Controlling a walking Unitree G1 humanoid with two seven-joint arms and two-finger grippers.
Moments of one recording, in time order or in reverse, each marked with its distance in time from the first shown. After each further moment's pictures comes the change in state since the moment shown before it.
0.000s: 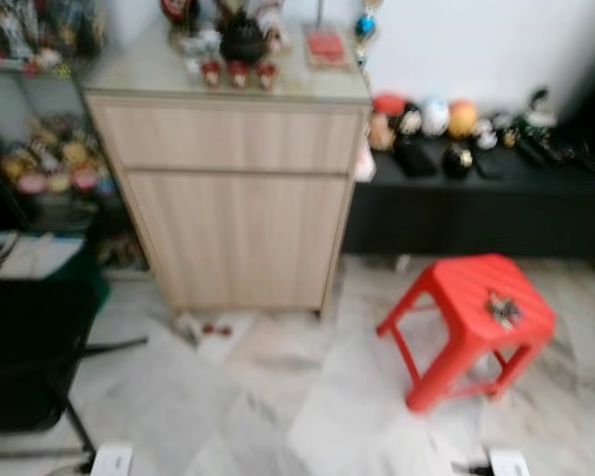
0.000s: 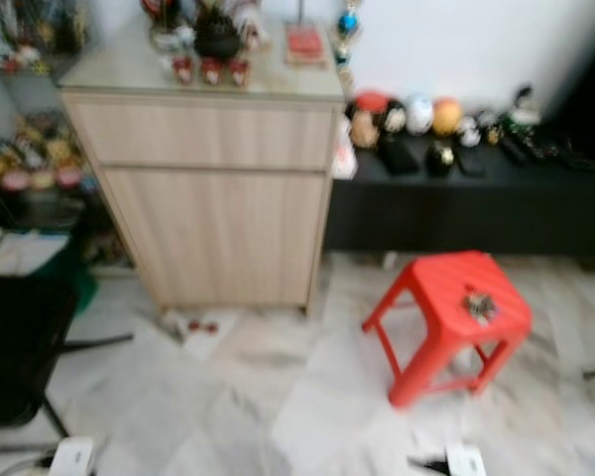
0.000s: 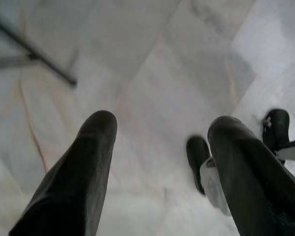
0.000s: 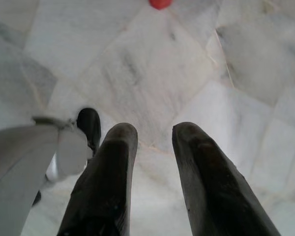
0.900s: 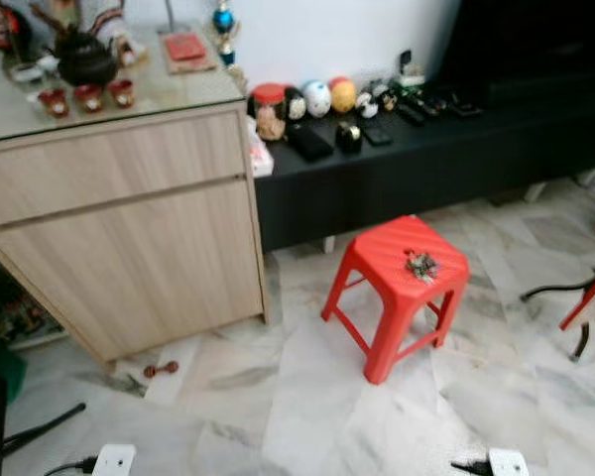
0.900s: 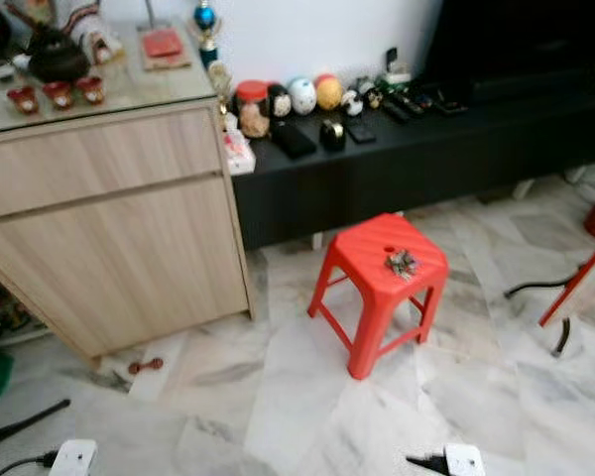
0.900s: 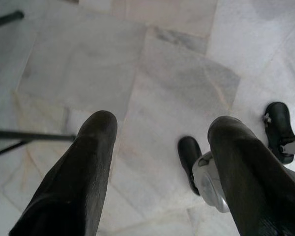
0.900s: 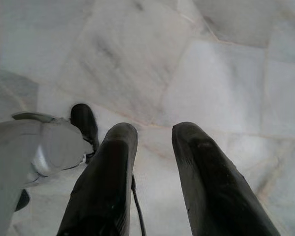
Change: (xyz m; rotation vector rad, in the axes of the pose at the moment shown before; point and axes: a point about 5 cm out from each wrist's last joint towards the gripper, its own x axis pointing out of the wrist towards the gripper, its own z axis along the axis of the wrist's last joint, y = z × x) left arm 0.000 0.001 0.000 0.053 0.008 -0.009; right arm -0.001 0.000 -0.007 0.014 0.022 -0.007
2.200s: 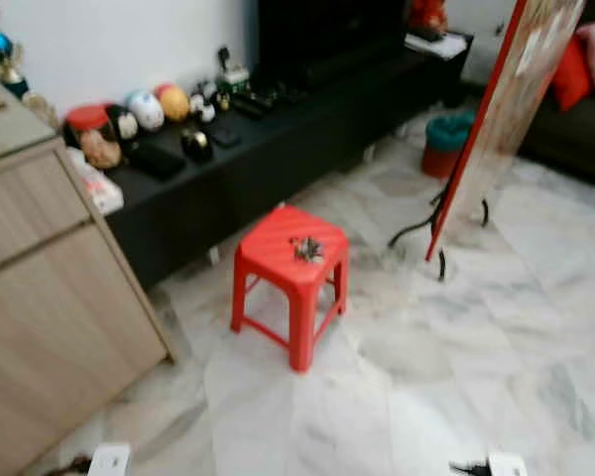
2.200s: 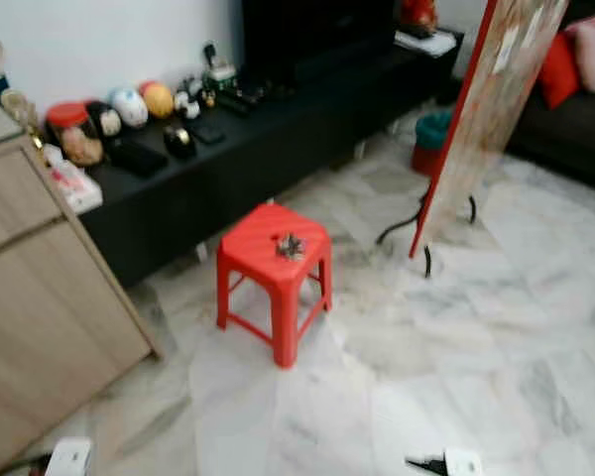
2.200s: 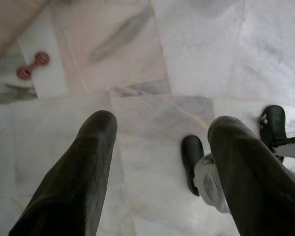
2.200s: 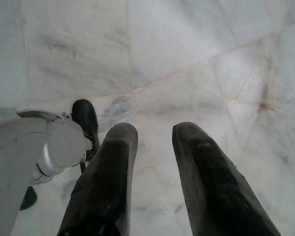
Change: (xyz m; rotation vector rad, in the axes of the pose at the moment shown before) left arm -0.001 0.002 -0.003 -0.060 -0.009 0.019; right arm 0.001 0.005 -0.002 0.029 -0.010 -0.010
